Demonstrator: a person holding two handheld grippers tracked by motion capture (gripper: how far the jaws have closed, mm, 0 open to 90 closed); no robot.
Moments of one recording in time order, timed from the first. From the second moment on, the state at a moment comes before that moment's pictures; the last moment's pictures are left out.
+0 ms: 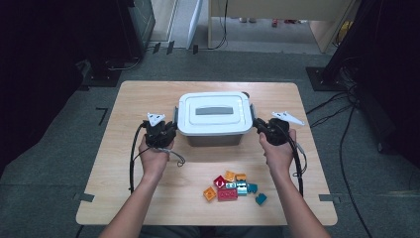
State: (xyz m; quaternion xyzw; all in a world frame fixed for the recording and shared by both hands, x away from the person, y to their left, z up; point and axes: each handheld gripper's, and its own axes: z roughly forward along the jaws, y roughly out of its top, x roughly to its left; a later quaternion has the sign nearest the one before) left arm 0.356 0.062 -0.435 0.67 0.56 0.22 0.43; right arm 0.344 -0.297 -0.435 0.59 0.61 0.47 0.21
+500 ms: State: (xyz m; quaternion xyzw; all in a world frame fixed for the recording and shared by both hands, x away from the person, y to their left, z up) left arm 0.341 0.072 -0.433 0.67 0.56 0.22 0.43; right arm 0.324 -0.293 -0.436 0.60 0.61 0.48 0.20
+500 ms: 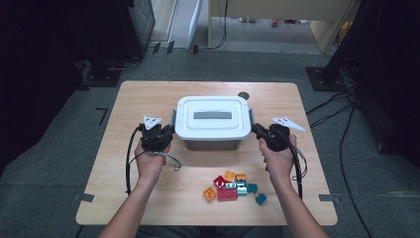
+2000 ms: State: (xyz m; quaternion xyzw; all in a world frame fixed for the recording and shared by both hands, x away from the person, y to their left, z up) left arm 0.286 0.098 -0.434 0.67 0.55 0.23 0.44; right arm 0.274 -0.271 -0.437 0.57 0.63 0.49 0.20
